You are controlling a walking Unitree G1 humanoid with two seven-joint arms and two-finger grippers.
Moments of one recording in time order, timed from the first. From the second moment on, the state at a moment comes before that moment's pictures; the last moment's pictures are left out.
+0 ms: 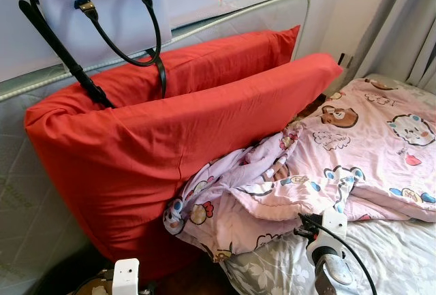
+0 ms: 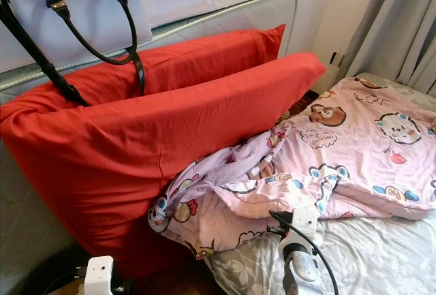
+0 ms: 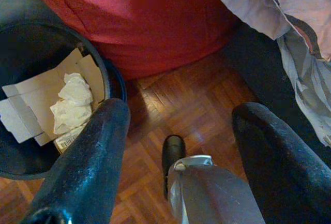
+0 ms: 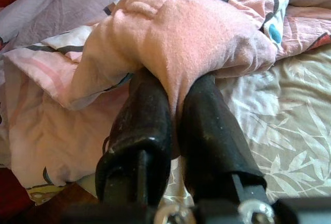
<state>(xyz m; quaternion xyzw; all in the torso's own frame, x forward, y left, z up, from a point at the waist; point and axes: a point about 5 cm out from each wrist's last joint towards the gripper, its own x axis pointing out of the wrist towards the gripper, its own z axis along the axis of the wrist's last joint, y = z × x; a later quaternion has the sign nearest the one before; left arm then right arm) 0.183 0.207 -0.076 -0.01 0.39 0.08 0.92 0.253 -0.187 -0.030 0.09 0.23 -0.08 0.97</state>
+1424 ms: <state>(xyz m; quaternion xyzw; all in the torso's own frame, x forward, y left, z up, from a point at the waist) 0.173 0.206 -0.082 -0.01 0.41 0.07 0.91 0.248 -0.194 -0.032 0.07 0.23 -0.11 0.96</state>
